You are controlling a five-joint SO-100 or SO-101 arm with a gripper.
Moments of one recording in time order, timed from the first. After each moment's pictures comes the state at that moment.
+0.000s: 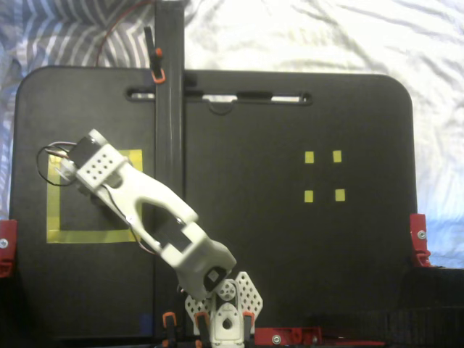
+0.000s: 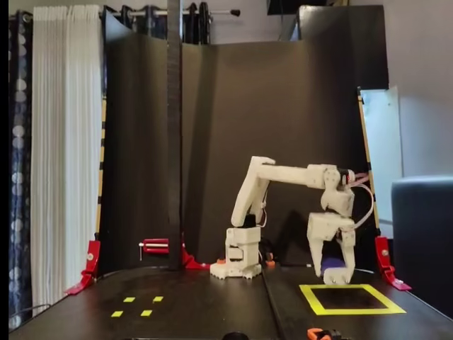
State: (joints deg) arm -46.6 64.7 74.4 88.6 -46.2
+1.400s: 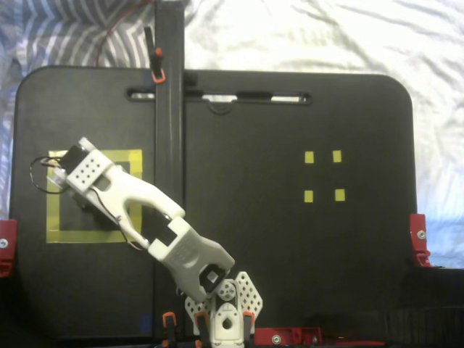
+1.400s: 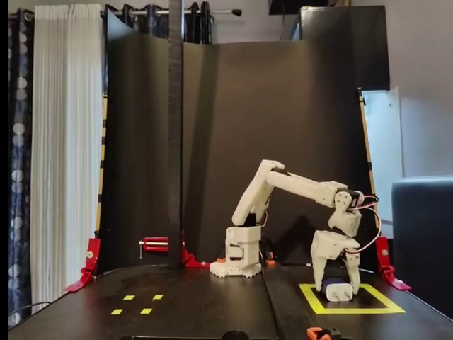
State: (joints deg) arm -49.5 59.0 75.0 88.6 -46.6
